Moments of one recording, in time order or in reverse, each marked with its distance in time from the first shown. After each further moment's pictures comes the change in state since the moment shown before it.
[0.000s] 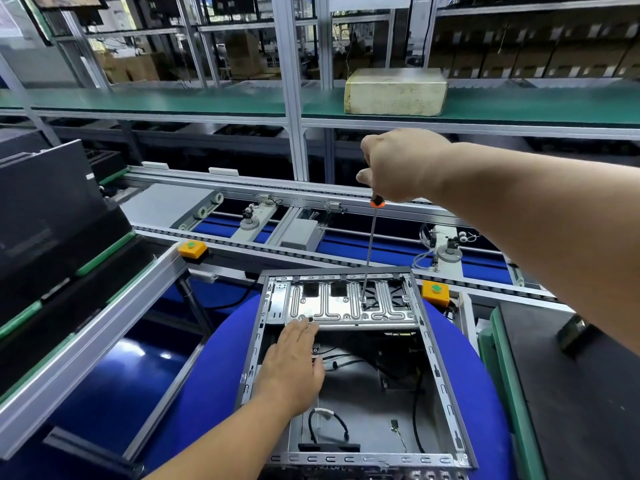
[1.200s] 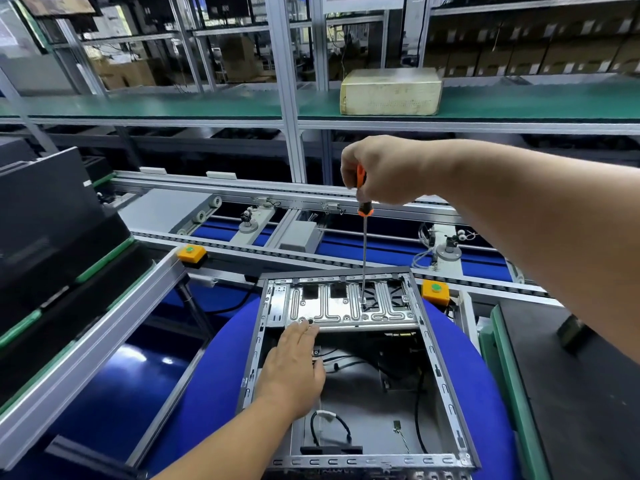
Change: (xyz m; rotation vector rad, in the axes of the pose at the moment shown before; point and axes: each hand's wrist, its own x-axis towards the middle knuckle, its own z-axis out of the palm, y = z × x) left_hand 0.002 -0.003 0.003 0.007 0.014 0.008; right_hand -0.011 -0.010 -0.010 0.393 -0.118 -0.079
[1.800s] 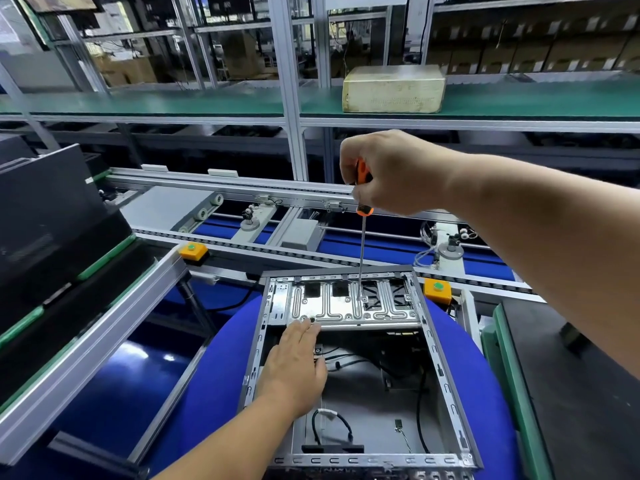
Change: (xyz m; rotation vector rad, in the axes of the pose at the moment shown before) left_hand 0.000 0.000 -0.001 0.002 -0.014 0.003; right_hand -0.021 -0.003 0.005 0.018 0.181 -0.162
